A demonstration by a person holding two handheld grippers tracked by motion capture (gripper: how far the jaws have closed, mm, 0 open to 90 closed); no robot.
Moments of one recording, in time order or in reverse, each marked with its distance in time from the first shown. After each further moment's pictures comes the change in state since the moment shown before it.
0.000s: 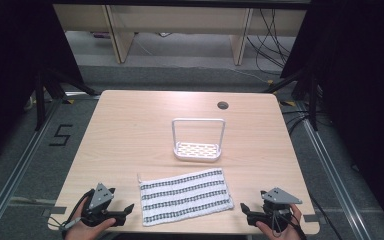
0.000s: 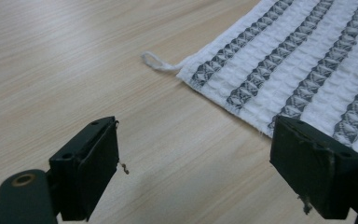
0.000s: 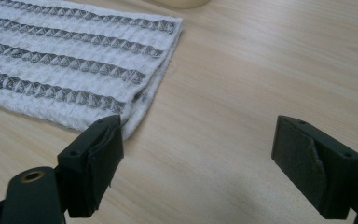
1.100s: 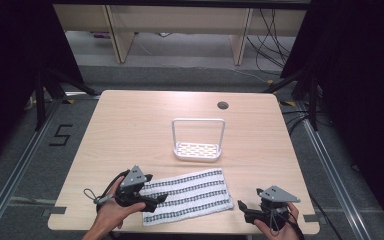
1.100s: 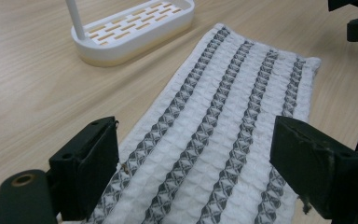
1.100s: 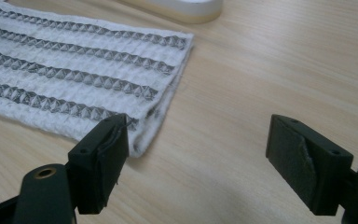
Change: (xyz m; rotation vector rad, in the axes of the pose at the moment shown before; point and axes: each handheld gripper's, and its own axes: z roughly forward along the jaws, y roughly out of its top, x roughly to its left) left arm -0.036 0.079 0.048 -0.061 -0.282 0.051; right arm 0.006 0.009 0.001 -0.026 0.014 -0.020
